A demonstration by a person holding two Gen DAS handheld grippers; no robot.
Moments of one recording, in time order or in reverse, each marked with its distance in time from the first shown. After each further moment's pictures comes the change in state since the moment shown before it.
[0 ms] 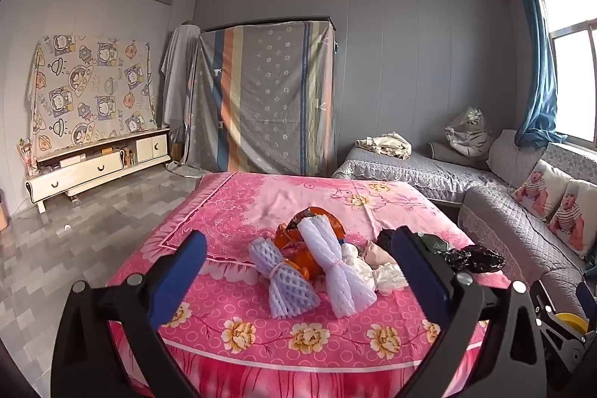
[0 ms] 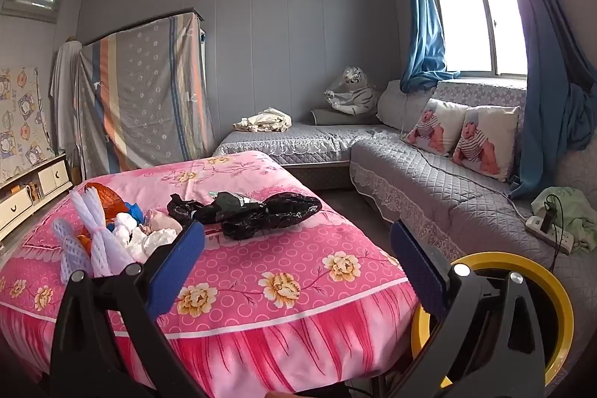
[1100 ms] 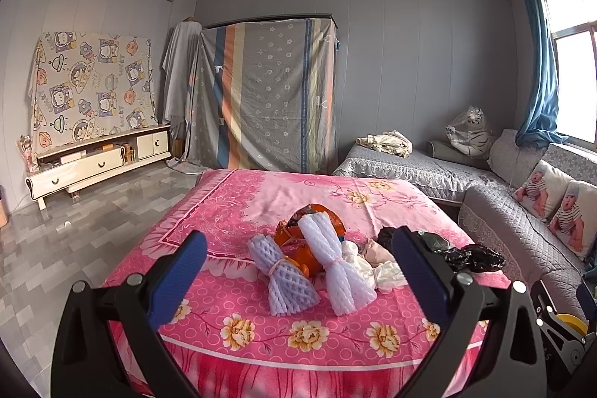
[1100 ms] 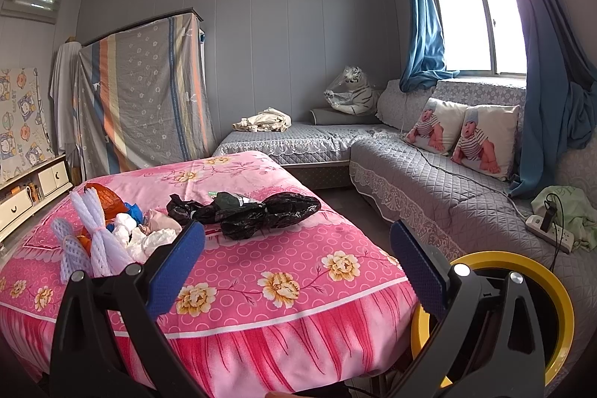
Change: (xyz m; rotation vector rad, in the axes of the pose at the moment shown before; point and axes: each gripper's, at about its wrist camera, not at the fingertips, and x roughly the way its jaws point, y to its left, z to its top) left arm 0.000 -0.003 -0.001 -0.008 0.003 0.007; right arm 0.000 0.000 0.000 -0.001 0.005 -0.002
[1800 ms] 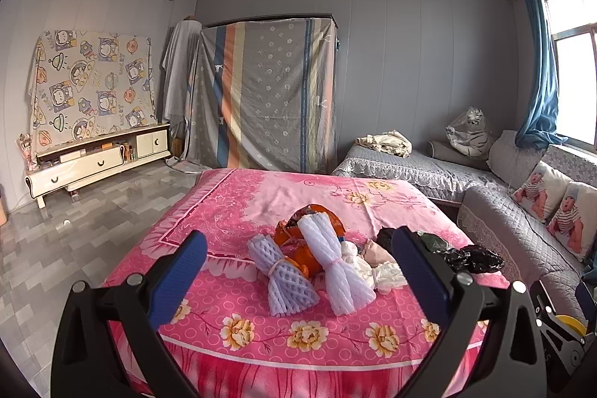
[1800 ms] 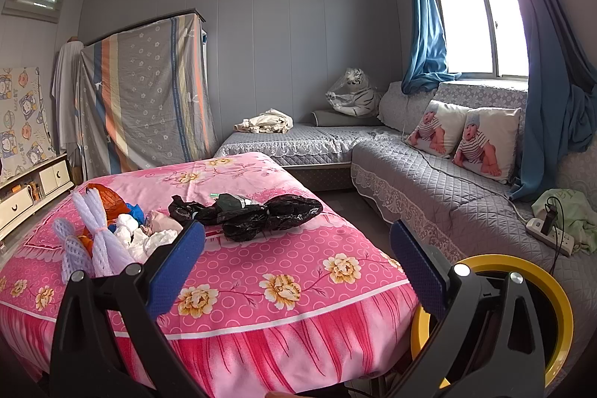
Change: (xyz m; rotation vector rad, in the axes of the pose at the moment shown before) left arm 0.000 0.004 -0.001 -0.007 0.001 -0.005; right arm 0.000 0.001 0.002 -0.003 -0.004 0.004
